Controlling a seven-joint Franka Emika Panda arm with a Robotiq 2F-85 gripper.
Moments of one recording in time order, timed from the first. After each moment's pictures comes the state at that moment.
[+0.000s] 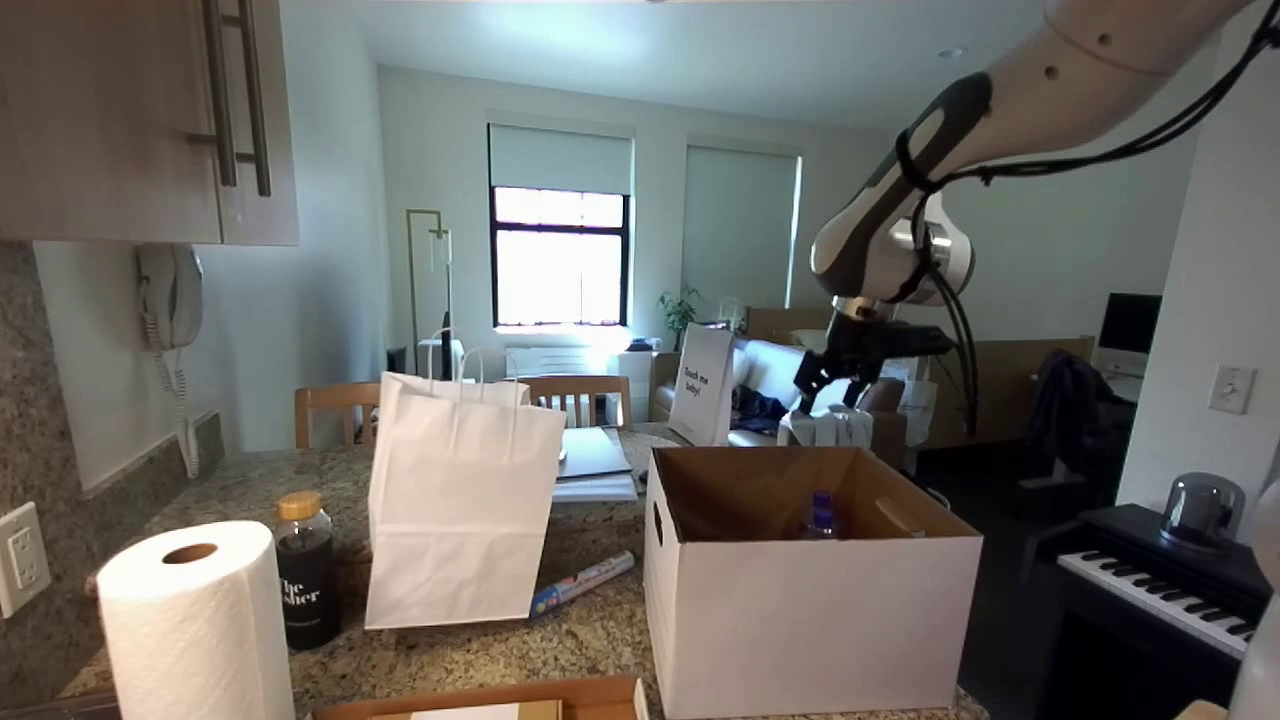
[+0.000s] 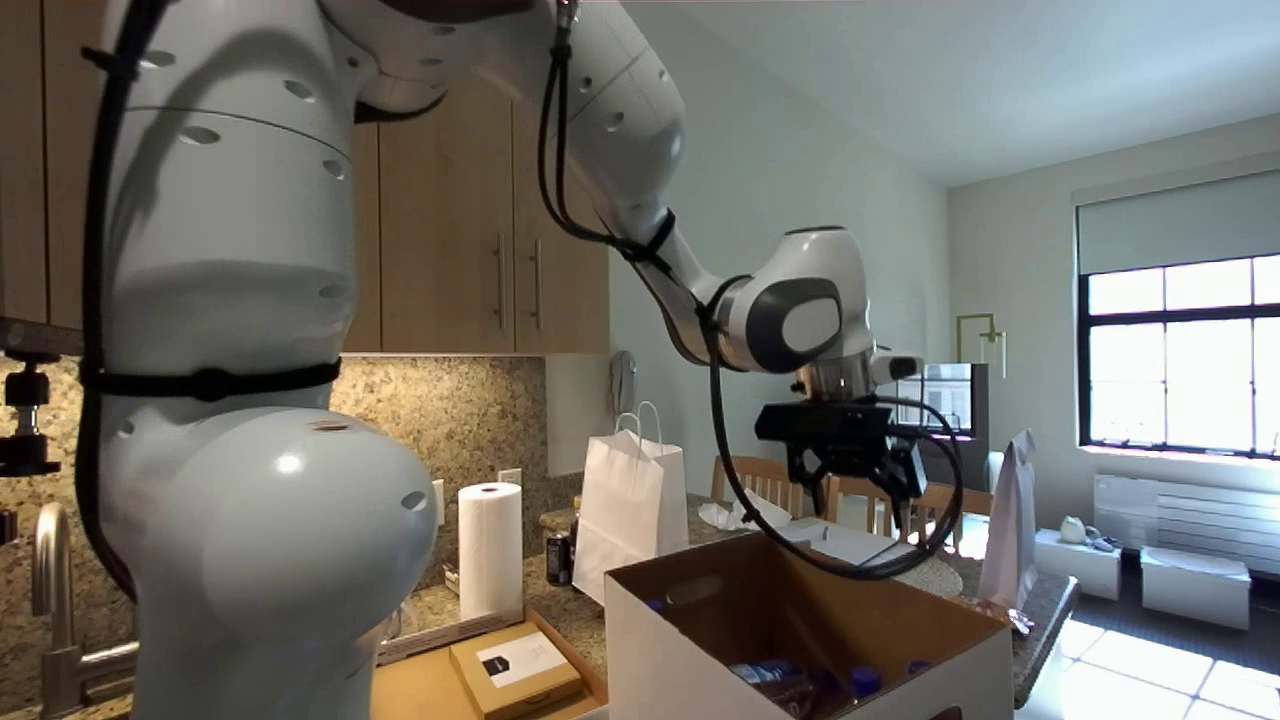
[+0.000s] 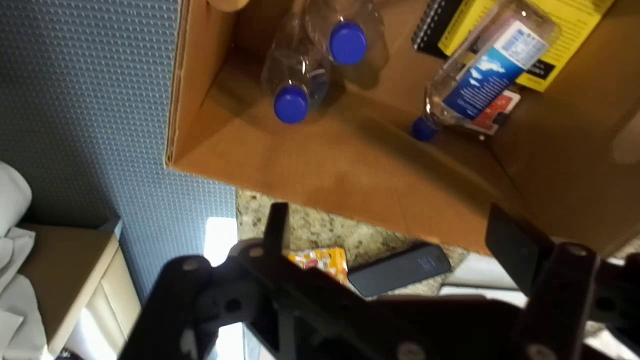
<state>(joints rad) -0.02 -0.01 -0.30 -2.34 0.14 2.64 -0.37</state>
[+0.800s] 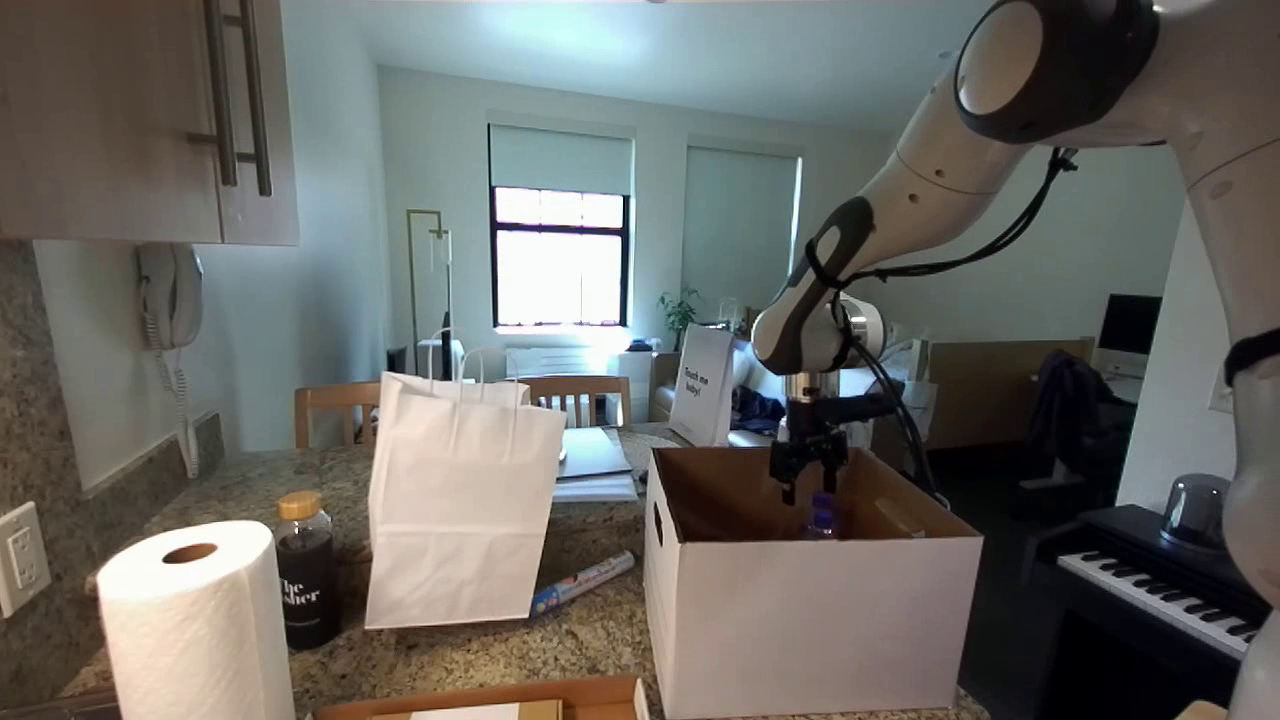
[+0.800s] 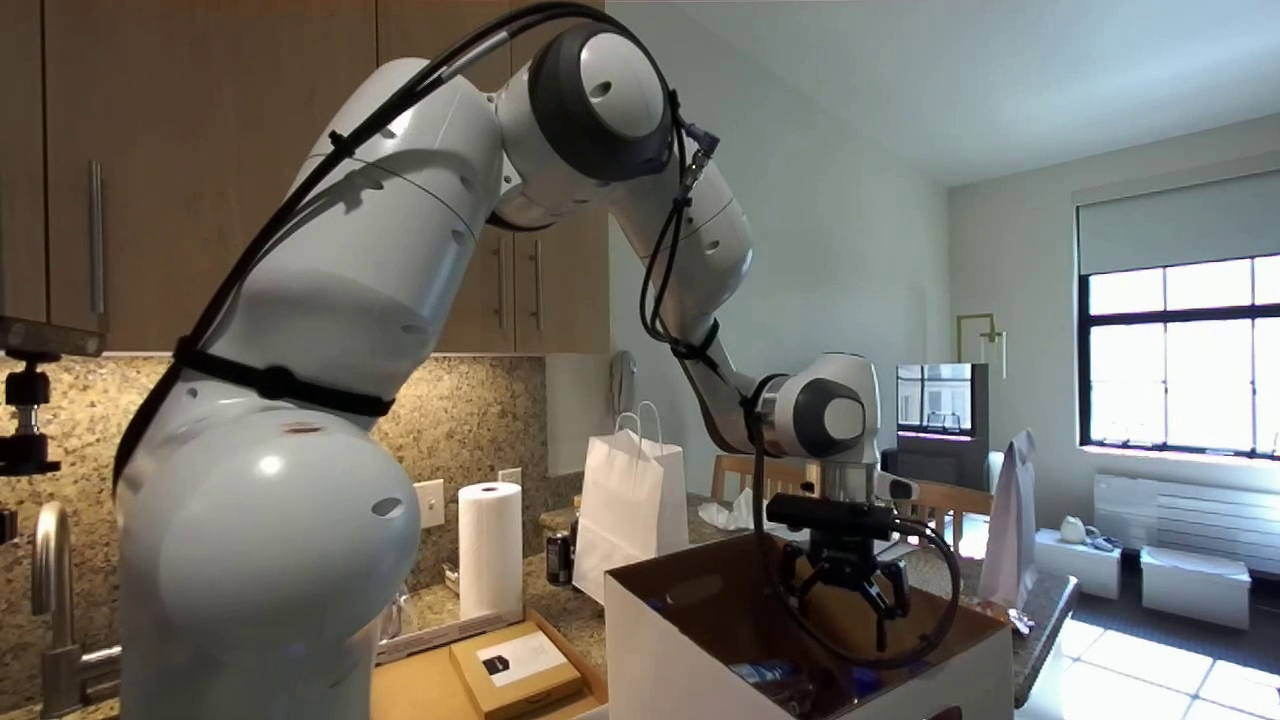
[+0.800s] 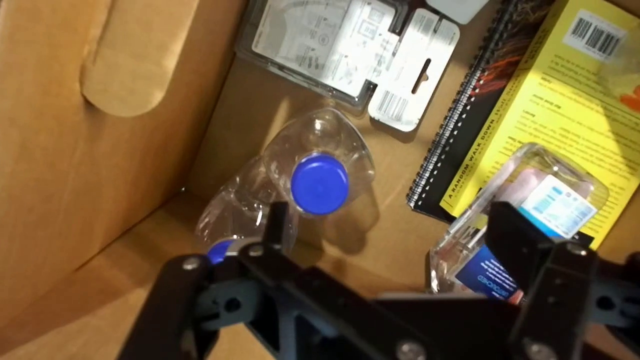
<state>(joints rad) -0.13 0.41 -0.14 -2.05 0.02 2.35 -0.28</state>
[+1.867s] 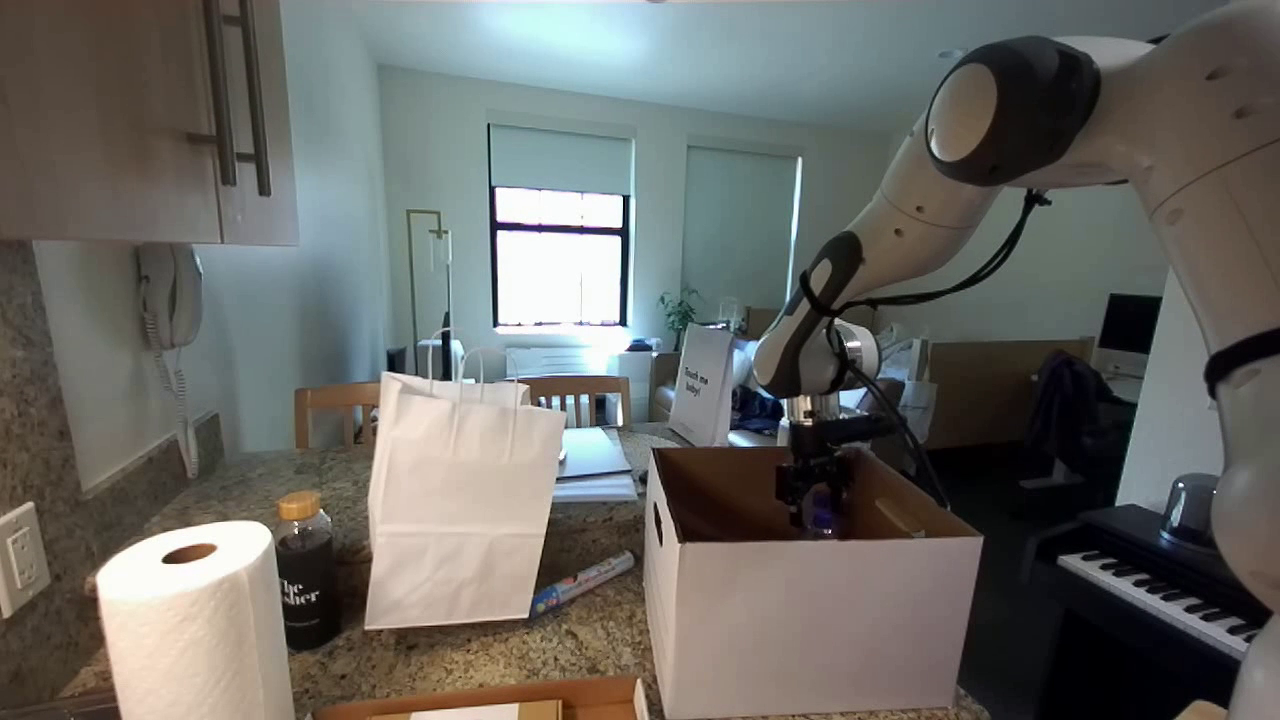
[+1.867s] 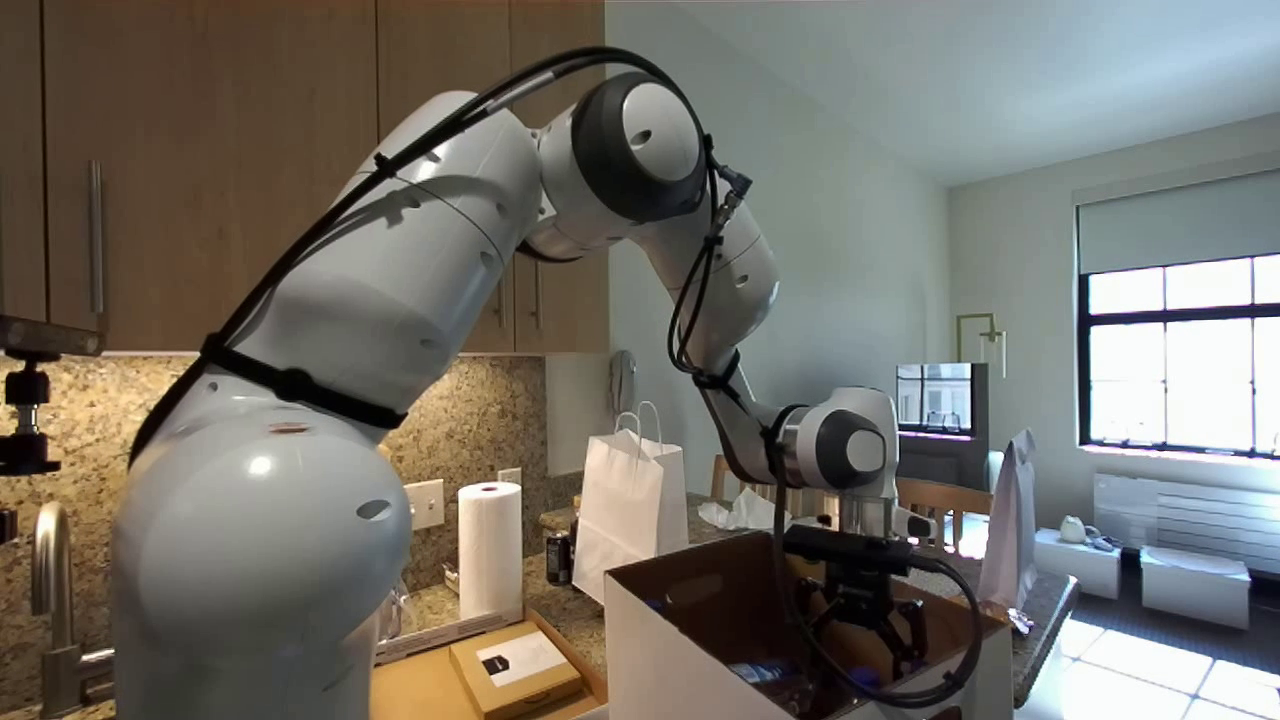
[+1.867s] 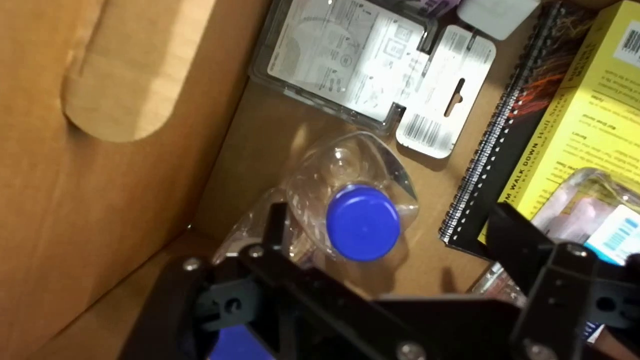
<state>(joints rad) -0.17 0.53 -0.12 -1.96 0.00 2.32 -0.26</state>
